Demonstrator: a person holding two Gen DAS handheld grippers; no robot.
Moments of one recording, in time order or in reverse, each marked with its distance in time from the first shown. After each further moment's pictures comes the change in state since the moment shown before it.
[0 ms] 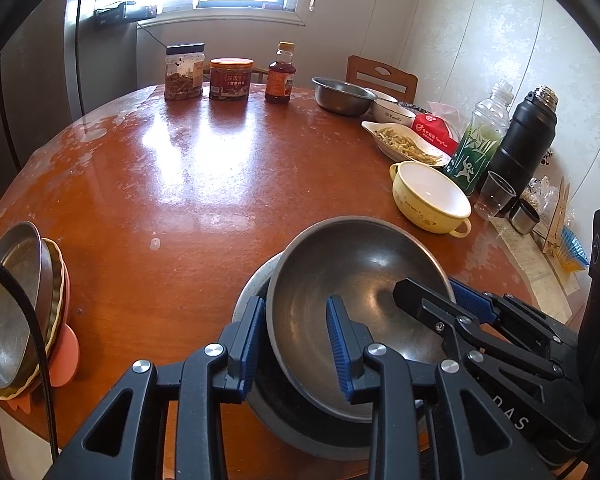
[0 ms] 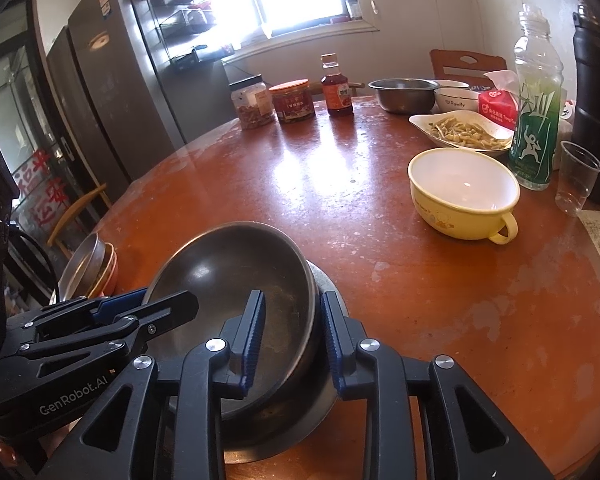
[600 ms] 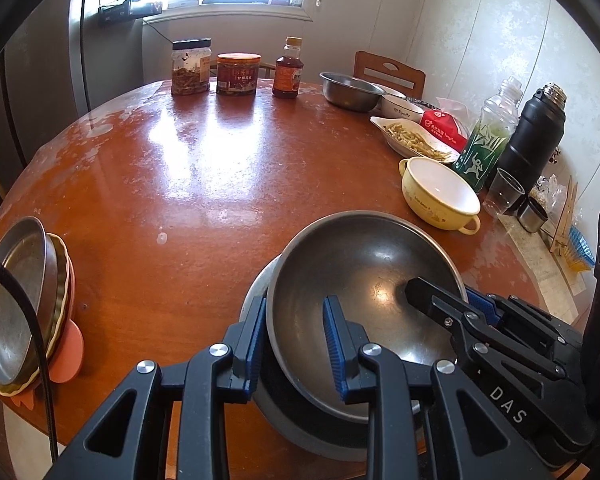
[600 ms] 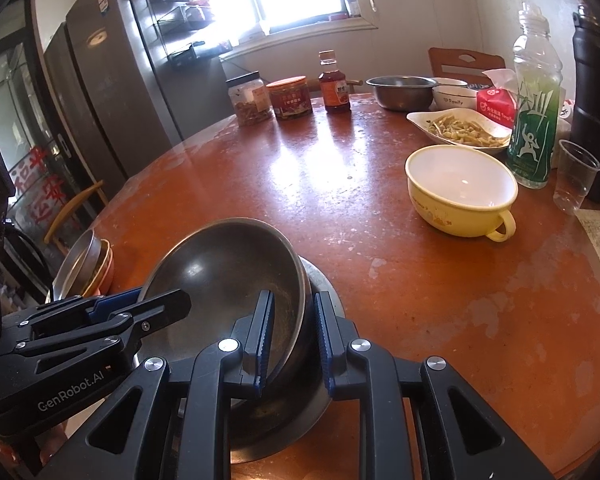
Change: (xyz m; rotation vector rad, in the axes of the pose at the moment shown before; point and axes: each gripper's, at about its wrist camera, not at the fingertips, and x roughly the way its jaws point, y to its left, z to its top) left arm 0.005 0.001 0.001 -0.008 0.021 0.033; right arm 0.007 -0.002 0.000 -0.004 0.023 -0.018
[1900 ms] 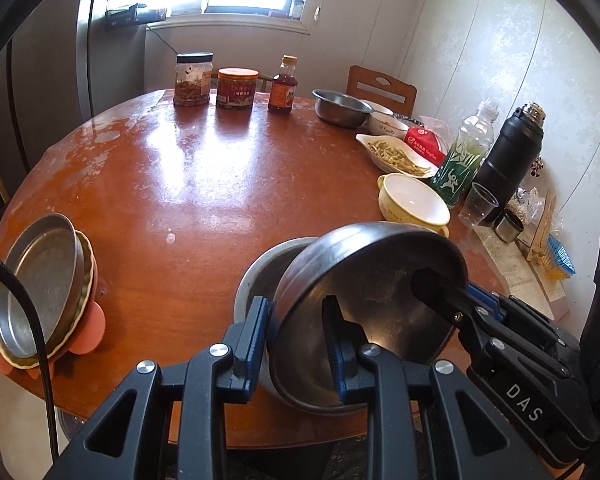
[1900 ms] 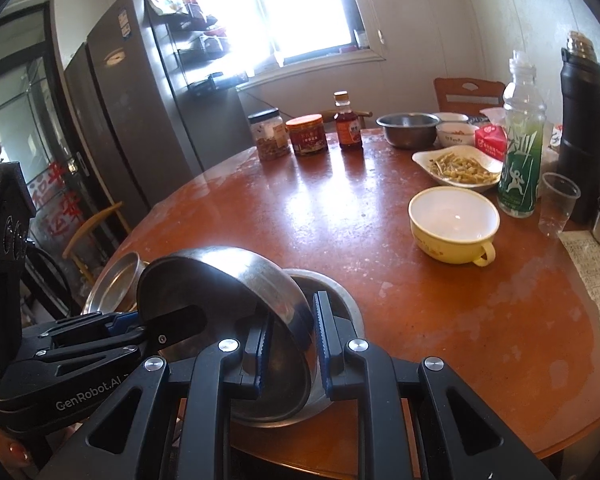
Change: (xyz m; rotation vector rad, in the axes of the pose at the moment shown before) left arm -0.043 -0.005 -0.006 -0.028 -0.030 -0.040; right arm -0.049 0.006 0.007 -0.005 -0.086 0.044
